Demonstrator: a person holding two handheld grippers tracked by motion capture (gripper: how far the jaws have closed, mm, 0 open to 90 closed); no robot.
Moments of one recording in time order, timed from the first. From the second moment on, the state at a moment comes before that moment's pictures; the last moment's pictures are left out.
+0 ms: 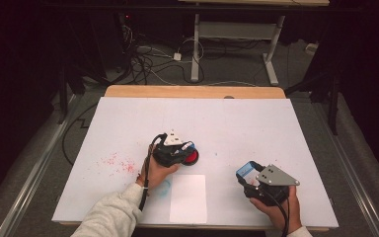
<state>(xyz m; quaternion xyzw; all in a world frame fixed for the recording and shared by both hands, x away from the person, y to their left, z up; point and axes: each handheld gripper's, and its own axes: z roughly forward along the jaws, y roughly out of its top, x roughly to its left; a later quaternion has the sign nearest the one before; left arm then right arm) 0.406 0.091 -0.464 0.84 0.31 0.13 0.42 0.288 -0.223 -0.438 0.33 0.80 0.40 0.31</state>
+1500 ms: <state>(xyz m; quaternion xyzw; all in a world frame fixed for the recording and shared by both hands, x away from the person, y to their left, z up) 0.402 0.082 -0.465 0.86 0.29 0.16 0.40 0.289 -0.221 -0.440 0.32 0.81 0.40 0.30</state>
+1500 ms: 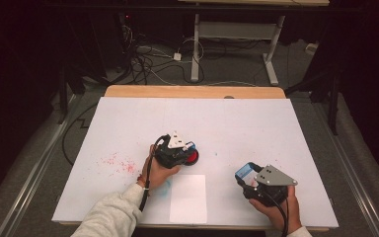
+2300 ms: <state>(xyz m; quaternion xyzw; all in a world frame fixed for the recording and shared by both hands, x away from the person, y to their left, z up) 0.391 0.088 -0.435 0.85 0.28 0.17 0.42 0.287 -0.224 -0.438 0.32 0.80 0.40 0.30</state>
